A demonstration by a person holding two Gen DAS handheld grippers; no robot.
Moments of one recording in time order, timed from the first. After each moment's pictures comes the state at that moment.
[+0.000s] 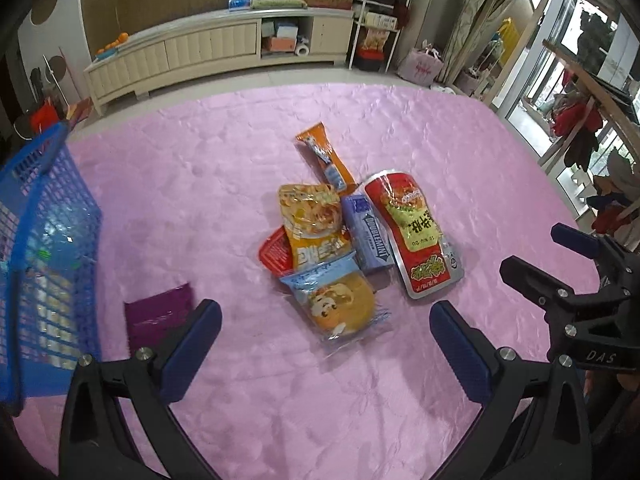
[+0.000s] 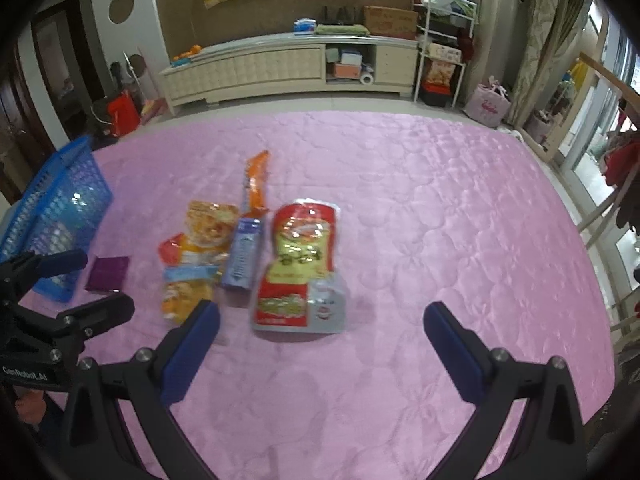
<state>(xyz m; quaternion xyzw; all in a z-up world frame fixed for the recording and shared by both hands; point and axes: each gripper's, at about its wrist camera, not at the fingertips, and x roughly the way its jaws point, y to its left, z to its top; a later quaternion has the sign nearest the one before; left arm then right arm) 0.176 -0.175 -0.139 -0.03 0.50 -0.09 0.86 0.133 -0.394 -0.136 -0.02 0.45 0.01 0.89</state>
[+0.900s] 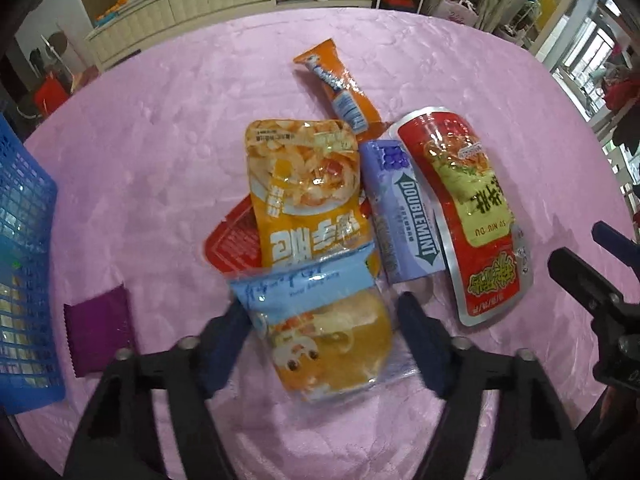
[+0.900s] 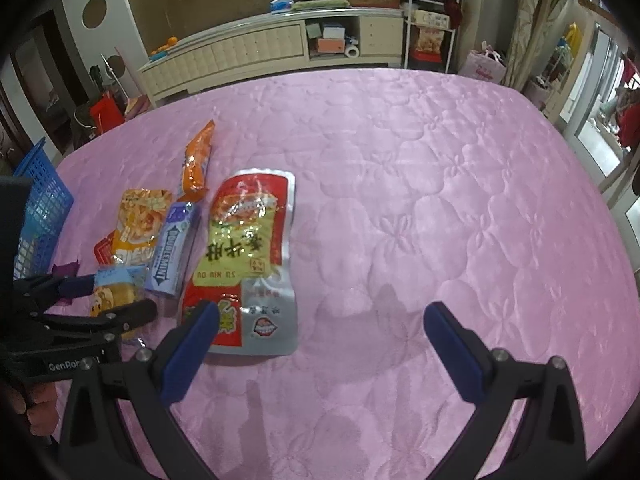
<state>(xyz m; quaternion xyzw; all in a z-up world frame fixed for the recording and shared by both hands) 0.232 -0.205 -0.219 0.00 0.58 -0.04 0.82 0.165 -0.432 -0.186 0.02 0.48 0.01 0.88</state>
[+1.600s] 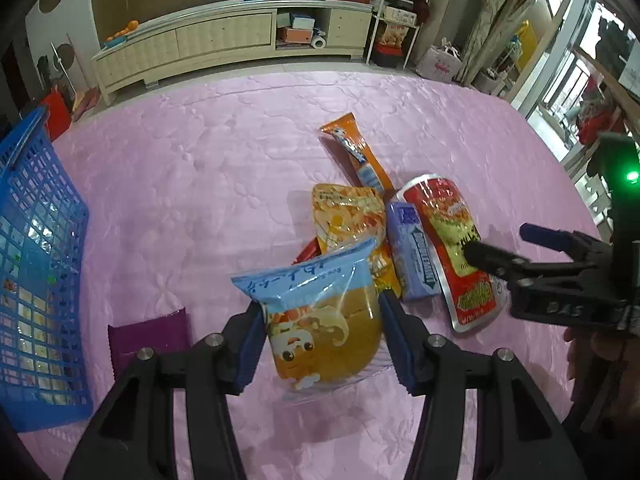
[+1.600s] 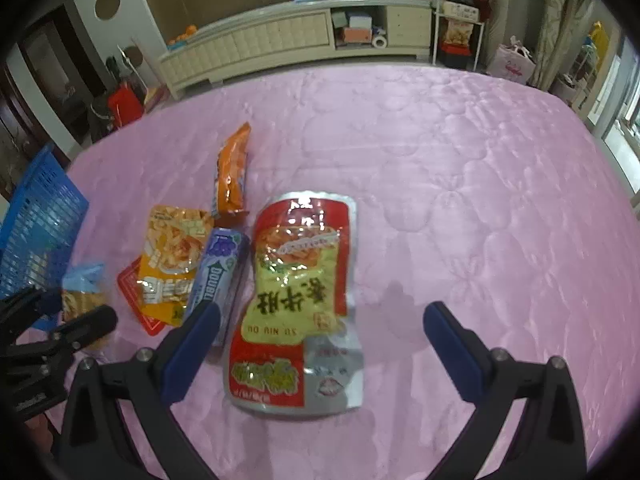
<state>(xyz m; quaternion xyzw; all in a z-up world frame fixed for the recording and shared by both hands) 0.211 -0.164 -0.173 -0.03 0.50 -0.06 0.86 0.215 -0.398 -0.194 0.01 0.51 0.04 0.86</state>
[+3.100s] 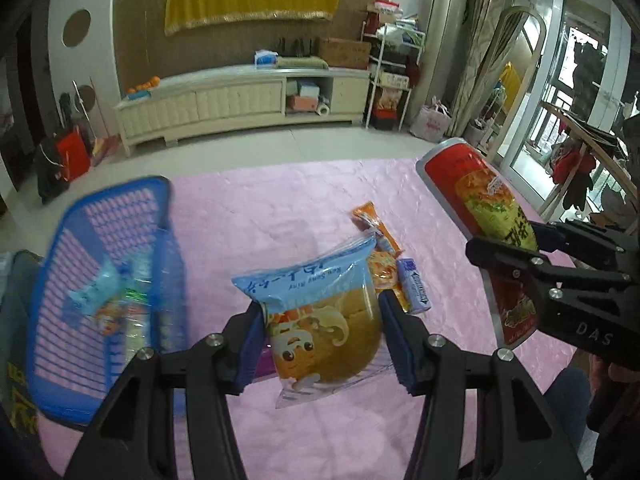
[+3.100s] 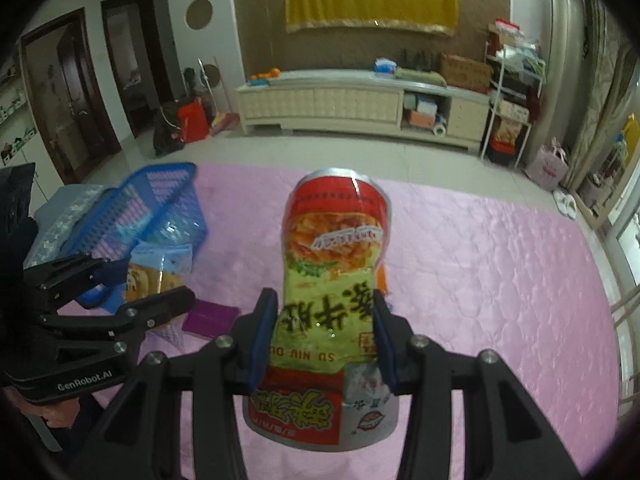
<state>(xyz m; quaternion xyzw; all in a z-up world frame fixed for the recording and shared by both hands) 0.135 -0.093 -0.068 -0.03 0.39 -0.06 0.92 0.135 -0.276 -0.064 -0.06 0.38 0.14 0.91</state>
